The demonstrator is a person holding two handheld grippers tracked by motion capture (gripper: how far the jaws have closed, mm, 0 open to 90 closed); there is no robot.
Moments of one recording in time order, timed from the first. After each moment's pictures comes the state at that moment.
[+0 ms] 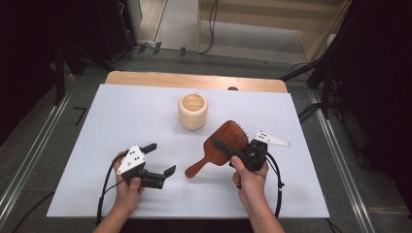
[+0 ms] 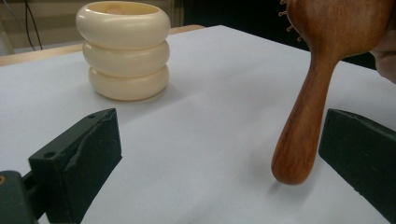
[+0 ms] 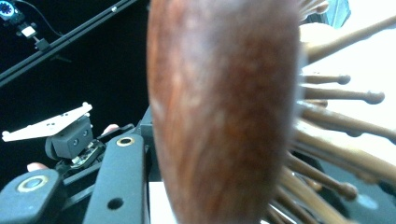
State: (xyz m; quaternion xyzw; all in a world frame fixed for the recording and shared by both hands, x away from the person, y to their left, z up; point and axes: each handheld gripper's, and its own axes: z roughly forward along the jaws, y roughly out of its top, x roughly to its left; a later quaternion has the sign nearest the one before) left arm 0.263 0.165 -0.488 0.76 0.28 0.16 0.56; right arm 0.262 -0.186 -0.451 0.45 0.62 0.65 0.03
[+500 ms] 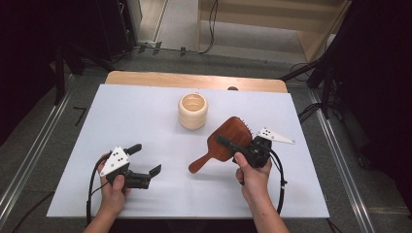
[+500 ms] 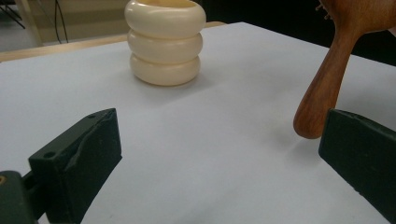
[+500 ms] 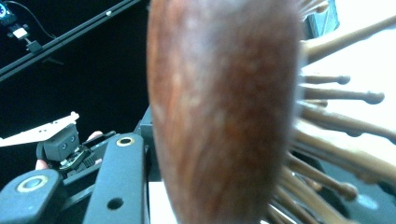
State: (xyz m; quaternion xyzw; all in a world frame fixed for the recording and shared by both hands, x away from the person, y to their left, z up) left arm 0.260 0.200 -0.488 0.76 0.31 0.18 0.55; right arm 0.266 -0.193 -0.443 0.45 0.62 0.65 0.05
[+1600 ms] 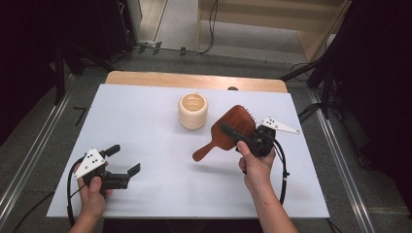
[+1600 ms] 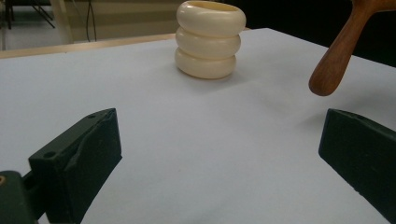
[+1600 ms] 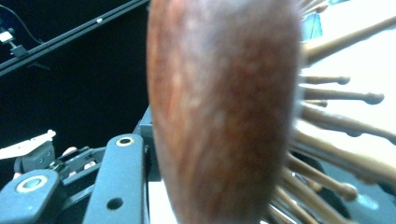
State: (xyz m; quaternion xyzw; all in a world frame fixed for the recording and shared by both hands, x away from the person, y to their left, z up) left arm 0.255 0.253 -0.487 0.74 0.34 0.20 0.55; right arm 0.284 -0.200 -0.423 0.45 0.62 0.64 0.08
